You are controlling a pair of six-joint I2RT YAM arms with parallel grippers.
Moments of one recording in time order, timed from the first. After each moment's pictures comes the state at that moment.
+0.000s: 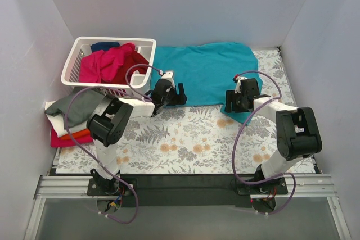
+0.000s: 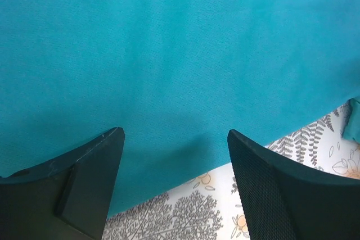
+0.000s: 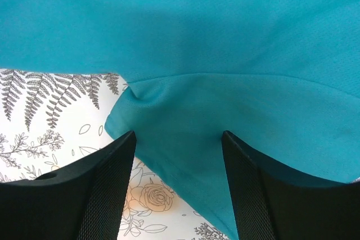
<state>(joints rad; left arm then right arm) -0.57 1.95 1.04 0.33 -0.01 -0.47 0.19 1.63 0.85 -0.17 -0.12 0.11</state>
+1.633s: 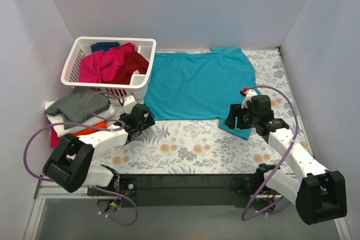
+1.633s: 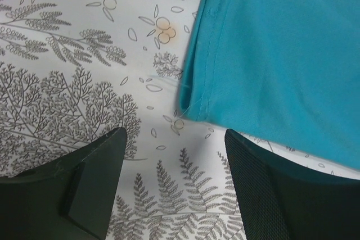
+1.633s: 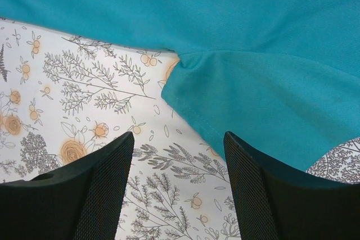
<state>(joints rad) -0.53 1.32 0.49 -0.03 -0.46 -0.81 0.24 1.01 0.58 -0.35 -0.26 0.19</state>
